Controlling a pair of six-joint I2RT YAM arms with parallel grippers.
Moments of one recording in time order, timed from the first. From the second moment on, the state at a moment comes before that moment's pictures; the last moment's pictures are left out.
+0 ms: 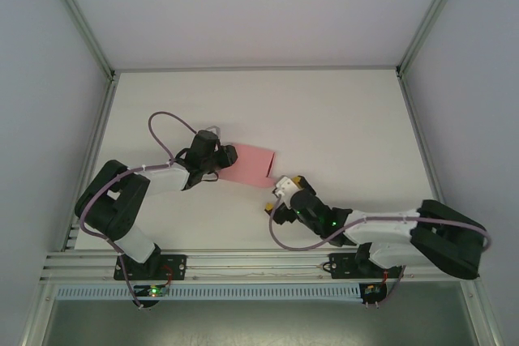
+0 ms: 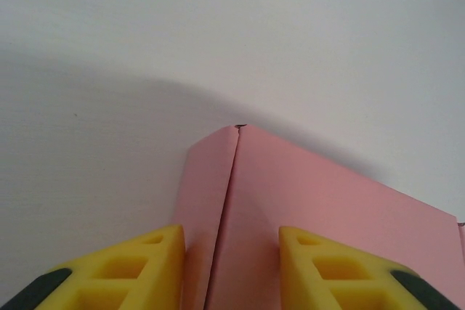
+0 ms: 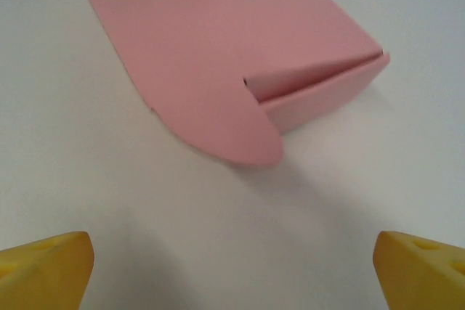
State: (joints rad) left arm -0.46 1.62 0.68 0.22 0.13 -0.72; right arm 1.04 1.18 0.24 0.32 0.35 0.04
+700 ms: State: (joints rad) left arm -0.46 1.61 0.62 0.32 0.12 -0.74; right arm 0.63 1.42 0.63 0.12 -0.07 0.63
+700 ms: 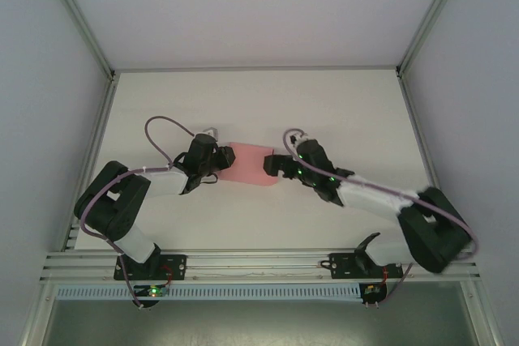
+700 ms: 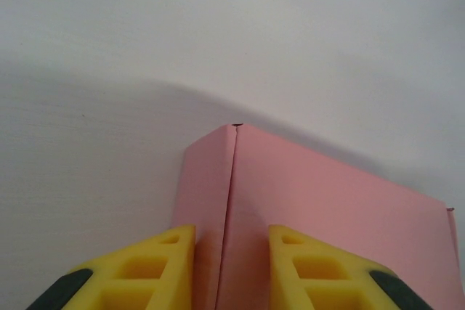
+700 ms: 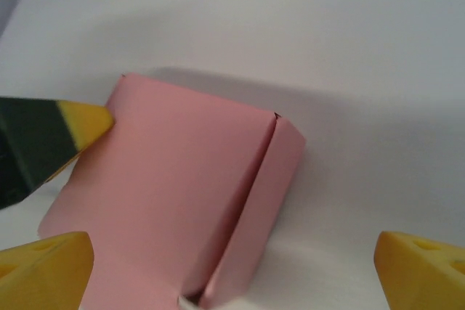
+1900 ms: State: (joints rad) left arm -0.29 1.71 0.43 0.78 0.41 -0.82; right arm 0.54 1.52 0.63 0.19 -0.32 0.76
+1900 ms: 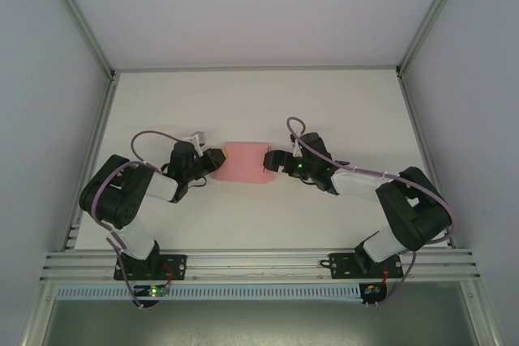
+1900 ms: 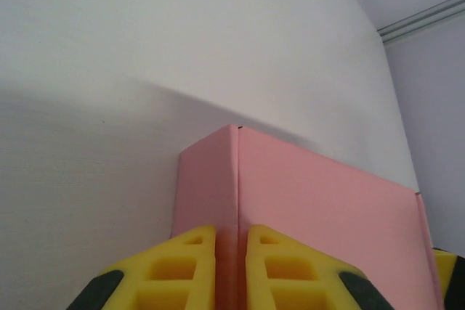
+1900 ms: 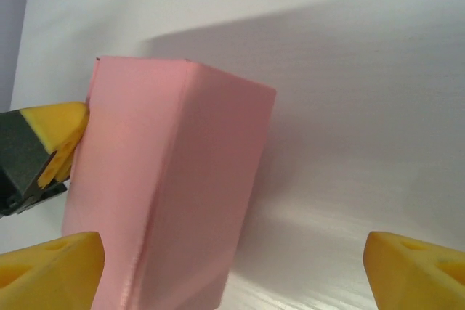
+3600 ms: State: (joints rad) left arm -0.69 1.16 0.75 -0.14 0.28 0.40; right arm 0.28 1.37 0.62 0.13 -0.77 1.15
